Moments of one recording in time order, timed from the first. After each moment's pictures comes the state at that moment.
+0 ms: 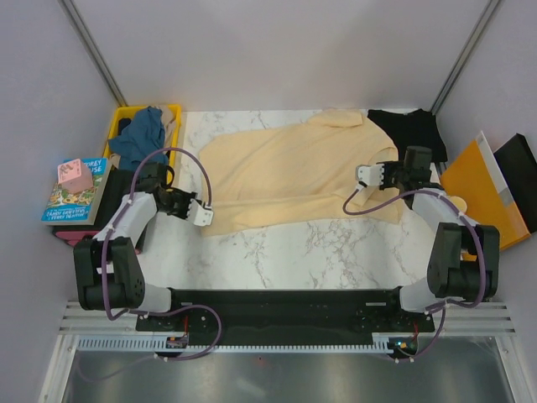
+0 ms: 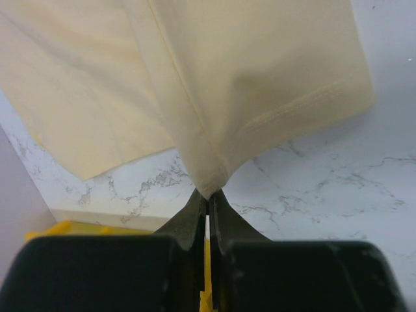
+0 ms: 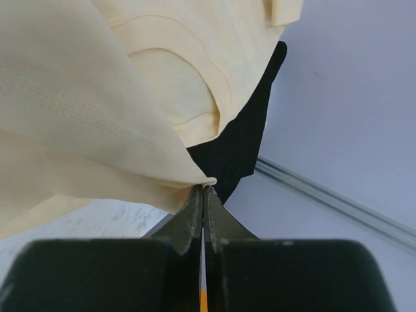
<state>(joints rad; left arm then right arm) 0.07 1.39 0.89 -0.68 0.52 1.97 -0.11 1.45 0.86 -0.06 -0.24 -1.69</state>
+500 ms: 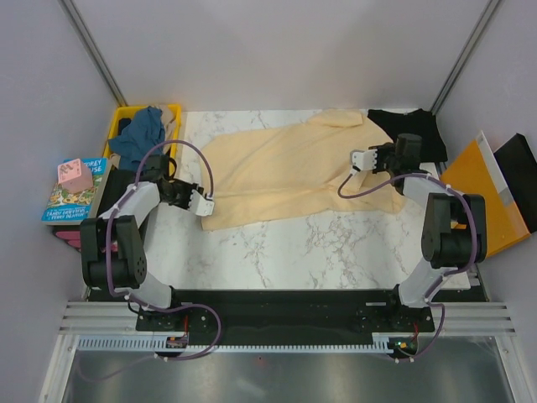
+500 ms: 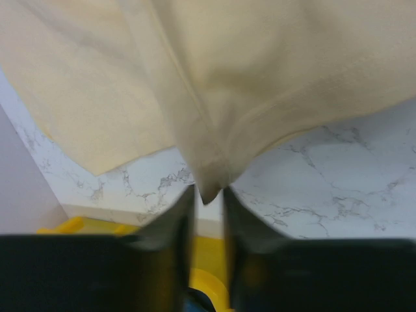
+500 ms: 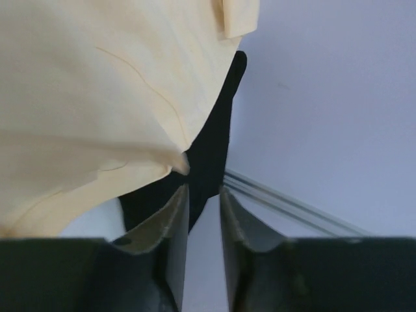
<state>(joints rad) 0.07 1.55 0.96 -0.56 0.50 1.97 -0.07 1.72 1.01 0.17 -0.21 -1.67</state>
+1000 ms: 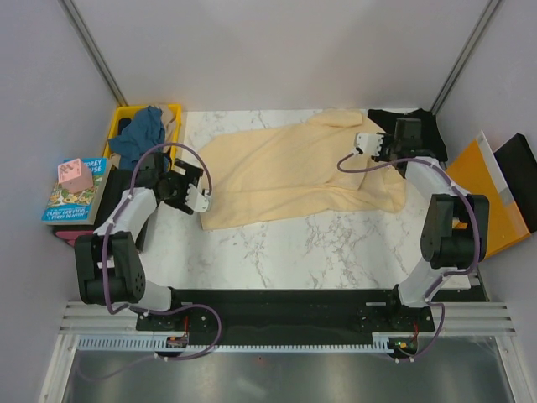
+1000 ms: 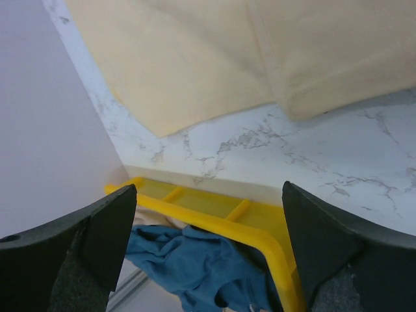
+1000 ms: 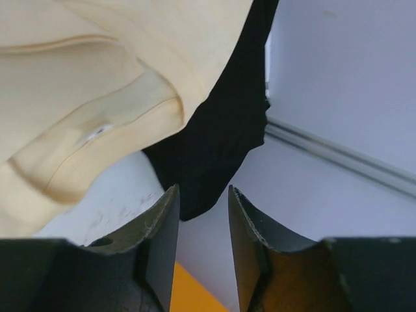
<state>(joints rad) 0.07 1.49 0.93 -0.40 0.46 1.98 -0.04 1.75 1.21 -0.11 0.00 -1.46</state>
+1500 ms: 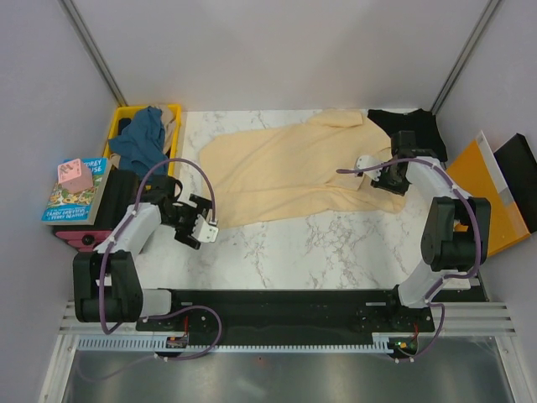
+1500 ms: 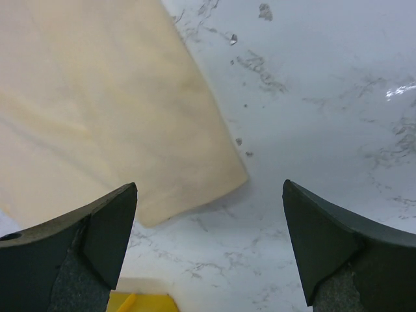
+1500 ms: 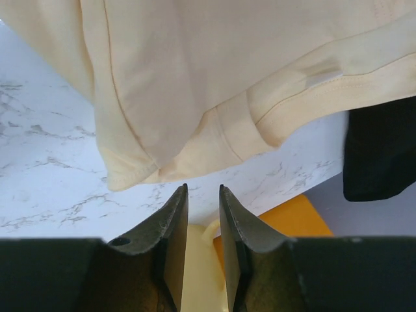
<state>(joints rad) 0.01 1.32 0.80 -0.76 0.60 1.98 -0.04 1.71 1.24 -0.72 0.01 -1.25</state>
